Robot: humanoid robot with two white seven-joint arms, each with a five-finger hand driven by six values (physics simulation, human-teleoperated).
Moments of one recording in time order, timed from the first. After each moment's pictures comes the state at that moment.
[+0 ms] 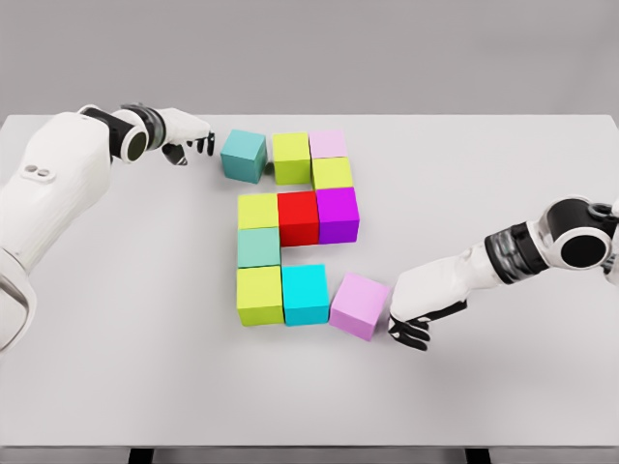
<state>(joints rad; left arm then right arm) -1.14 0.28 -1.09 -0.58 -0.61 -0.15 -0.47 -1.17 -0.86 1.59 -1.58 -0.01 -0.61 0.61</state>
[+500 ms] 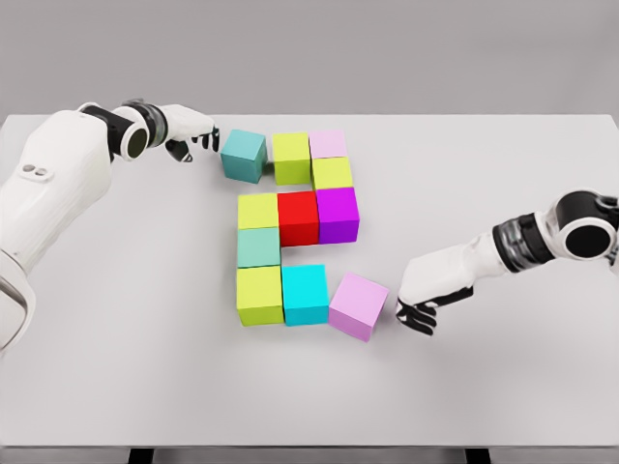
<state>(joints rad) -1.13 0.29 -1.06 -0.61 -0.60 -0.14 -0.48 -1.16 -0.86 1.58 -1.50 -0.01 -0.61 0.61</state>
